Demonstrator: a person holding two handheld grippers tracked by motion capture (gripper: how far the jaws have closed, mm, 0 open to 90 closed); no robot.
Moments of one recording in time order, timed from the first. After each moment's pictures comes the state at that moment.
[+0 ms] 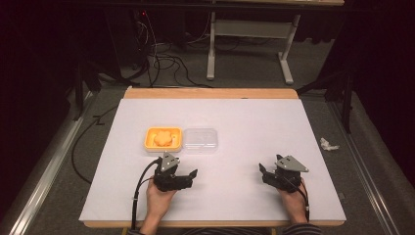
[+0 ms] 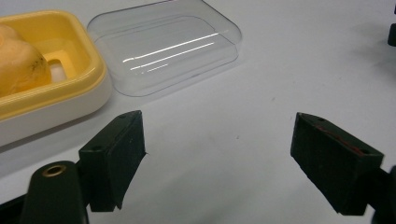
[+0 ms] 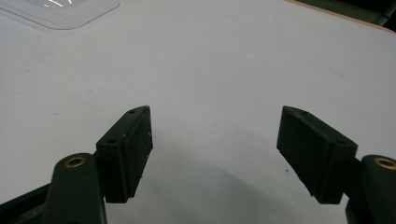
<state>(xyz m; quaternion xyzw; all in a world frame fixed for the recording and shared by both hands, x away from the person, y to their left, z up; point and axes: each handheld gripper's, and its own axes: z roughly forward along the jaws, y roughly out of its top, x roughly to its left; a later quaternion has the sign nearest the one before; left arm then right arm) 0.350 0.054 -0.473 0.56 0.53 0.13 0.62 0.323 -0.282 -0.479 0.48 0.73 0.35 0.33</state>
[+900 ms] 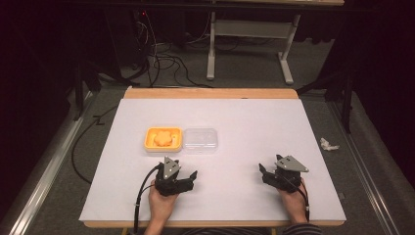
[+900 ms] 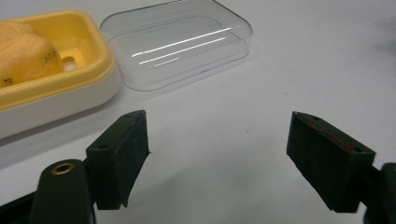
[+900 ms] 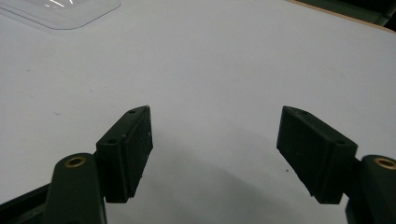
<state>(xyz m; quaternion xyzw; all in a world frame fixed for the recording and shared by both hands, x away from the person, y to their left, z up) 0.342 0.050 -0.487 0.55 0.53 0.17 0.62 0.323 -0.282 -0.479 0.47 0.74 0.35 0.33</state>
